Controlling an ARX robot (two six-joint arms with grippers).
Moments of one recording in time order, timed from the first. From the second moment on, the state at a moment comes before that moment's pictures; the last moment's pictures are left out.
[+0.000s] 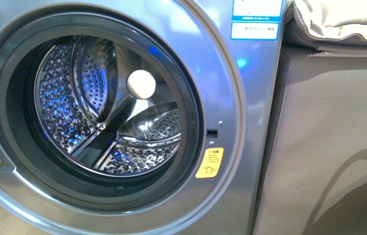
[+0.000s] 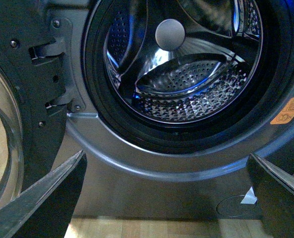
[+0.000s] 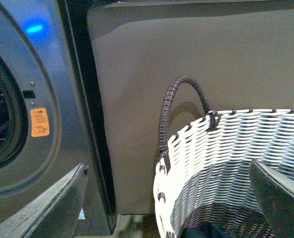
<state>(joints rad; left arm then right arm) 0.00 0.00 0.01 0.00 0.00 0.00 0.00 0.00 0.01 0.00 0.00 0.00</state>
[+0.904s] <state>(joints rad) 0.00 0.00 0.01 0.00 0.00 0.00 0.00 0.00 0.01 0.00 0.00 0.00</state>
